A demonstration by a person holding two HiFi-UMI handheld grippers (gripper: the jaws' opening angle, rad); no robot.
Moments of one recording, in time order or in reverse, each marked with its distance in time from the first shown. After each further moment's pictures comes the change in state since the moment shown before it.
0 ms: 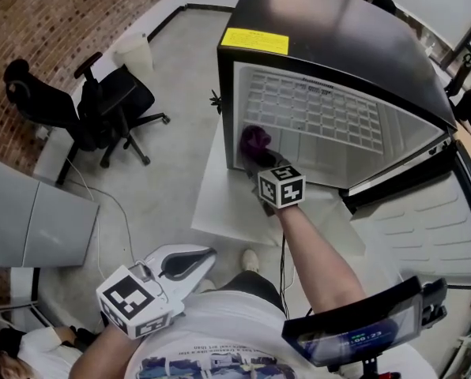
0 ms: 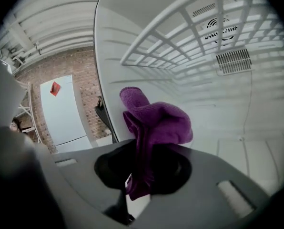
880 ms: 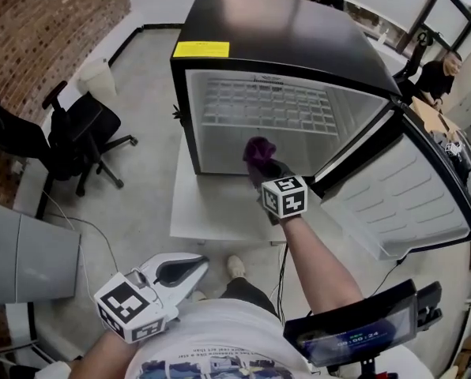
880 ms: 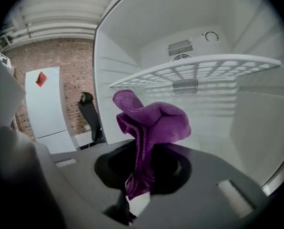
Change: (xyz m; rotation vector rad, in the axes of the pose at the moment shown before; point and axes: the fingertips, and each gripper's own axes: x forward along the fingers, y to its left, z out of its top) left arm 0.009 -0.031 -0.009 0.051 0.007 -0.150; right arm -0.104 -0.061 -0.015 -0.036 0.012 -0.260
